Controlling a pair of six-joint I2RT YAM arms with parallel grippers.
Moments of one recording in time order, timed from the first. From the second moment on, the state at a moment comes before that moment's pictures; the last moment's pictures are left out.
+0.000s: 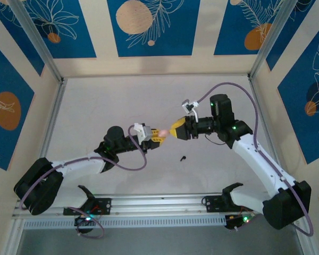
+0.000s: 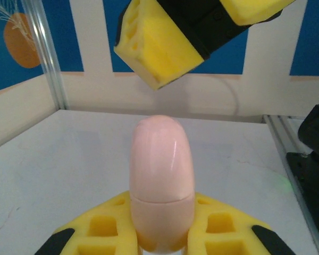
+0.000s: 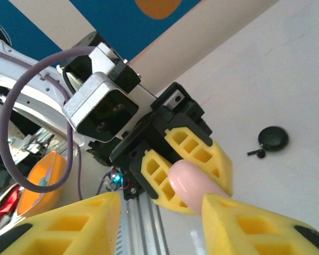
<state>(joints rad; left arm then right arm) -0.73 1.29 0.52 0.77 0.60 0.06 0.39 1.09 0.97 -0.42 -1.04 0.11</state>
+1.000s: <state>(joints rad) -0.73 1.33 0.54 0.83 0.76 0.00 0.41 1.18 0.90 -0.39 -1.15 -0.57</state>
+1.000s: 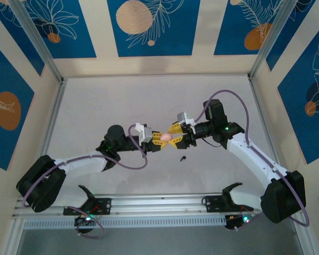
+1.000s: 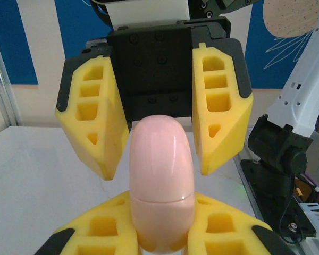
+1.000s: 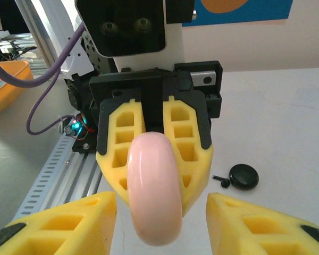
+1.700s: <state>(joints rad) -0.73 1.33 0.53 0.85 0.71 0.00 0.38 1.20 0.94 -0.50 -1.18 -0.65</state>
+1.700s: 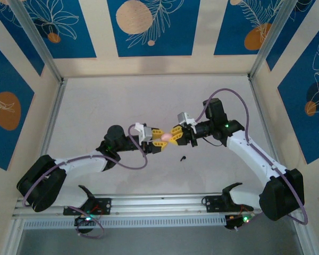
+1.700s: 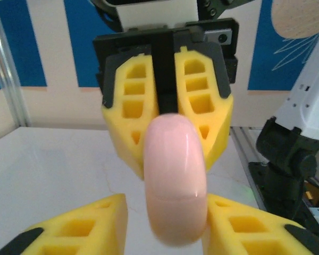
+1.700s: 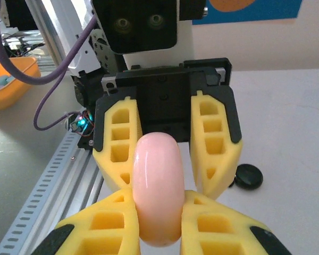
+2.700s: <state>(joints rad) -0.73 1.24 0.68 0.05 0.00 -0.06 0.08 1.89 1.40 -1.06 -0.77 -0.29</state>
